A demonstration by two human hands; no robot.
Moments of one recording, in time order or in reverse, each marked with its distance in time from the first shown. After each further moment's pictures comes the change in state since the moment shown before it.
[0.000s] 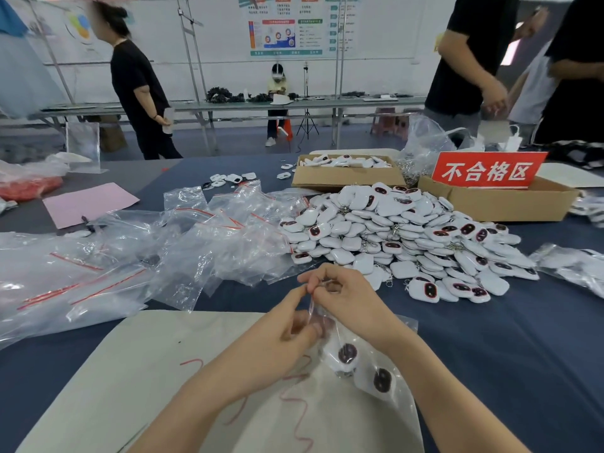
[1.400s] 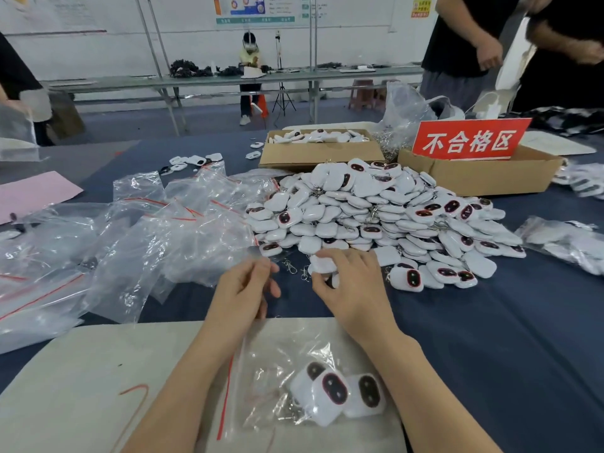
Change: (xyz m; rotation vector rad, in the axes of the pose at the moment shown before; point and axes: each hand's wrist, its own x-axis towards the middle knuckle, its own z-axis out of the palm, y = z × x) left_hand 0.088 -0.047 0.003 -0.199 0.399 -0.013; right_hand 0.016 0.073 -0.032 -0.728 0.416 -0.070
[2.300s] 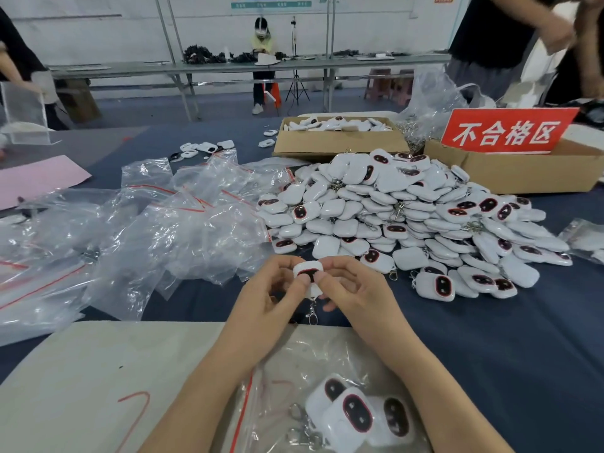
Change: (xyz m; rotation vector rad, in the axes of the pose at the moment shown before) left_hand -0.001 -0.015 0.011 0.016 -0.124 0.137; right_hand 0.002 -0.016 0.001 0.988 -0.265 0.276
